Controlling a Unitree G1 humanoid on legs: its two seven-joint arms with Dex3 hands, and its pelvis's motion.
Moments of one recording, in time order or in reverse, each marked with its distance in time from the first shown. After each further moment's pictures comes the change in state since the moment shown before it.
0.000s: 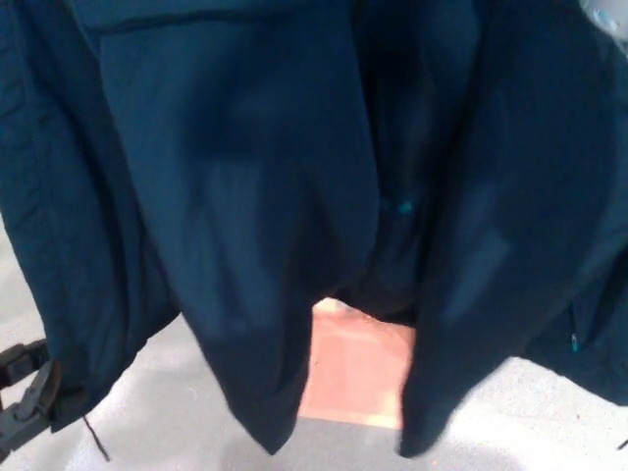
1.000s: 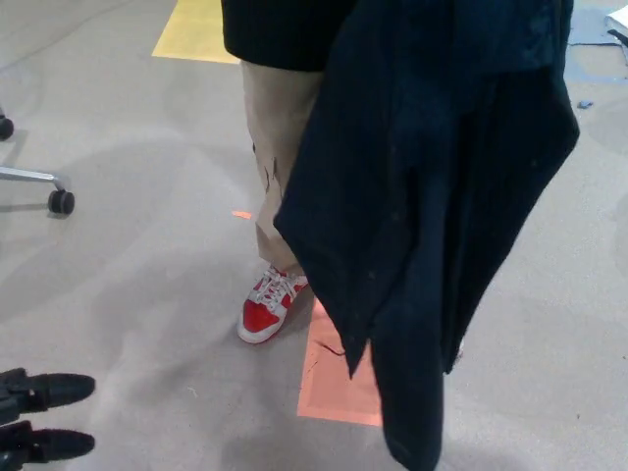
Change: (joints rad) left_arm 0.627 0.197 0.012 -1.086 -0.321 0.130 -0.466; right_arm -0.194 0.058 -0.089 0.274 -0.074 -0.099 -0.196
